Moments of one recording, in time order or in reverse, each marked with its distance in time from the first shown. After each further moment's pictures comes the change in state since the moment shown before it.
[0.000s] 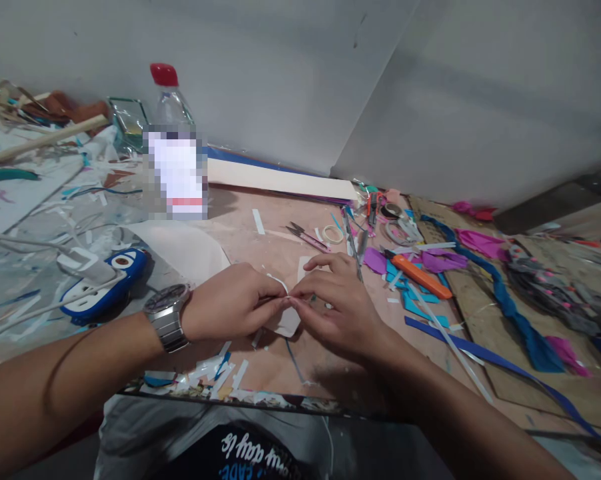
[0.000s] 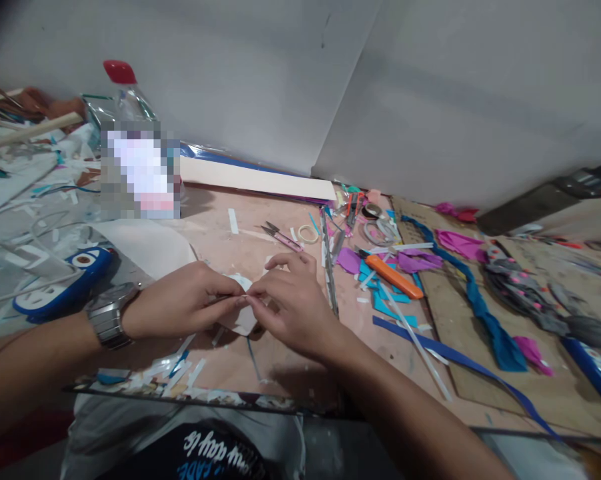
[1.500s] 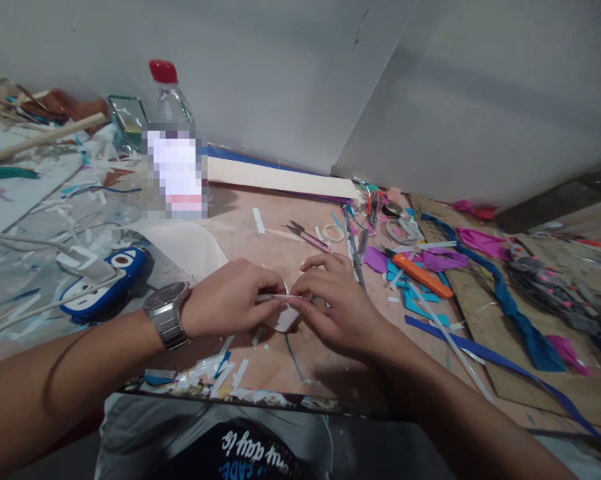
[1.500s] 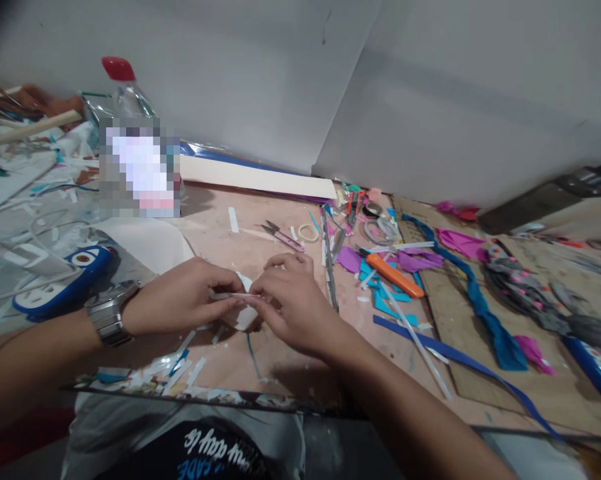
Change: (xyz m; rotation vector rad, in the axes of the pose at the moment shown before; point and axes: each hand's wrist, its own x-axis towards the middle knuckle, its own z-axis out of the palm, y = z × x) left_hand 0.000 -0.003 0.001 0.043 0.040 -0.094; right_hand 0.001 0.001 -0.002 0.070 -0.150 0.067
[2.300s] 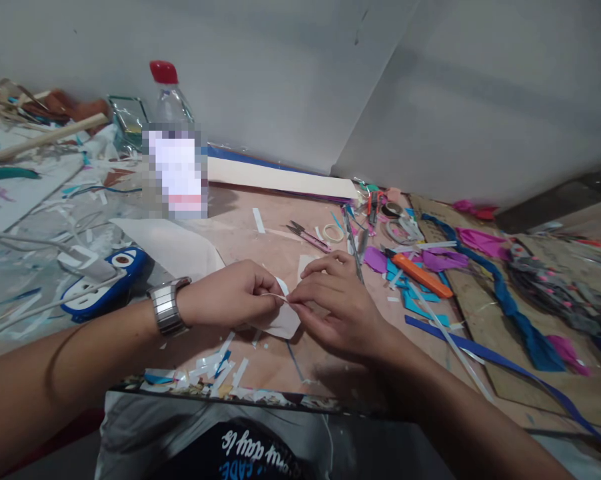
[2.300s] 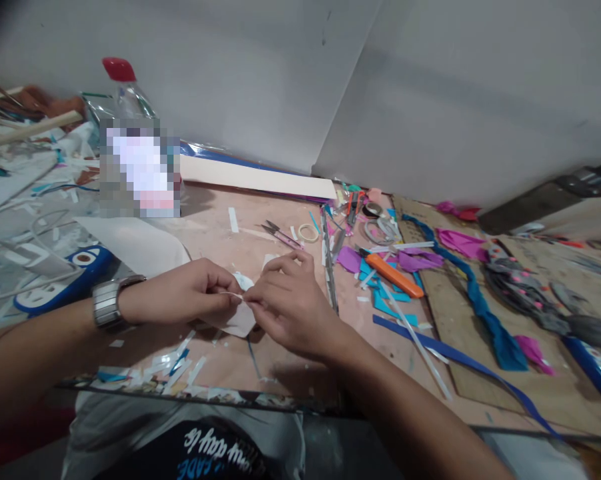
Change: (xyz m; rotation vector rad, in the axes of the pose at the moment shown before) left_hand 0.002 -0.006 -0.001 -0.620 -0.297 -0.207; right_hand 0.002 -0.003 -0.001 -0.108 0.164 -0.220
